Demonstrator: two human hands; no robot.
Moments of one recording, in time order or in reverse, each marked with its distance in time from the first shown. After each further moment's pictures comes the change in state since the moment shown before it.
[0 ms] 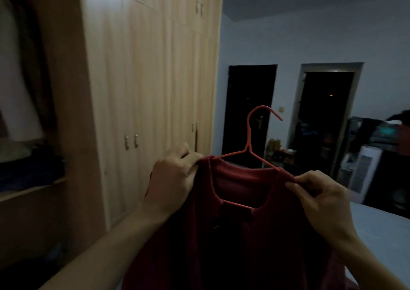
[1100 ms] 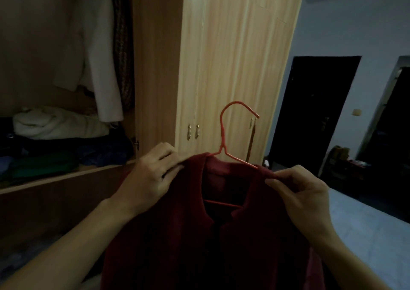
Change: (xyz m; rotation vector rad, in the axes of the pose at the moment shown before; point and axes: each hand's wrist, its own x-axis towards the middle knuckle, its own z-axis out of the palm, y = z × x) left_hand -0.057 -0.257 -0.120 0.056 -0.094 0.066; right_hand 0.038 -0.121 0.270 0.370 -0.213 -0.083
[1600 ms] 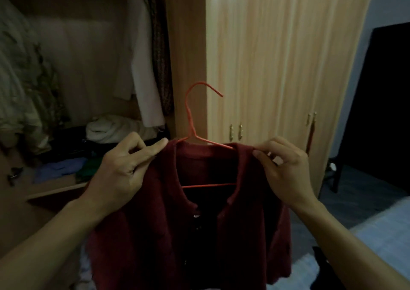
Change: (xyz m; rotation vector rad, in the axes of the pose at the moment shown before) left_hand 0.011 -0.033 -0.046 0.391 0.030 -0.113; right_hand 0.105 0.047 0.102 0.164 -0.027 -0.318
